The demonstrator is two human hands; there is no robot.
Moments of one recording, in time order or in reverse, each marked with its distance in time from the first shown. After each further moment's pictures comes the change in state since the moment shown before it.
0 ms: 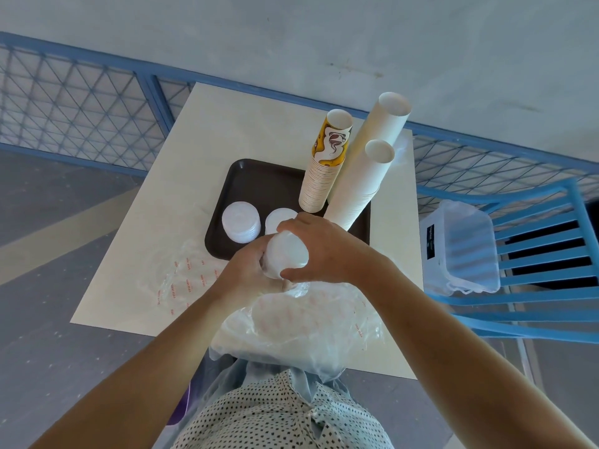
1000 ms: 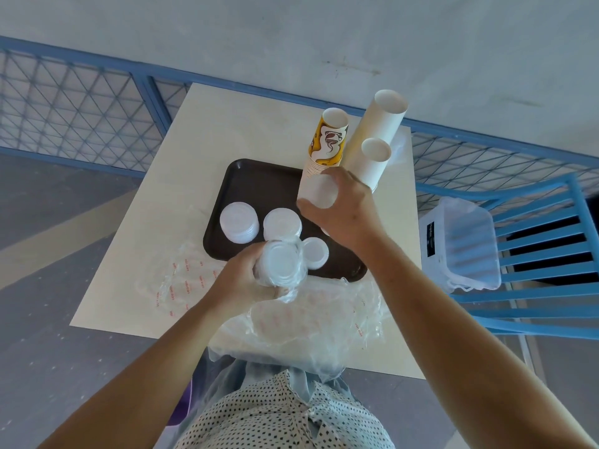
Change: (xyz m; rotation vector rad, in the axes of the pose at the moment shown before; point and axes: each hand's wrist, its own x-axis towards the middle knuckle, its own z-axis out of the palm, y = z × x) left_hand -0.008 -0.010 0.000 0.015 0.012 0.087; right_hand 0.014 0.014 -0.027 0.297 0.551 0.368
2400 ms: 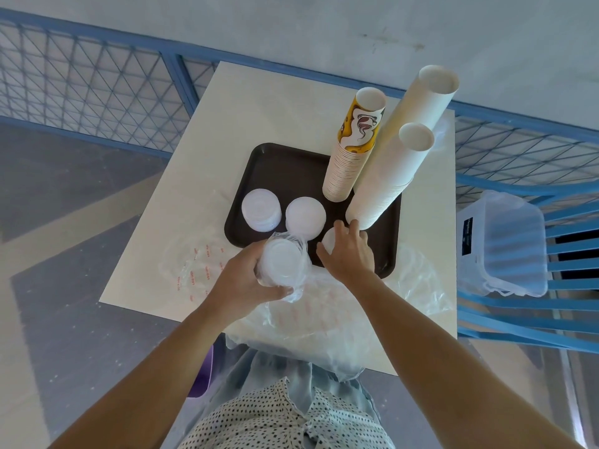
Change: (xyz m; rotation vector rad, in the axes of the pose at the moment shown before) left_hand -0.017 -0.026 -0.008 0.079 0.086 -0.110; right_hand -0.018 0.117 0.132 -0.491 -0.195 0.118
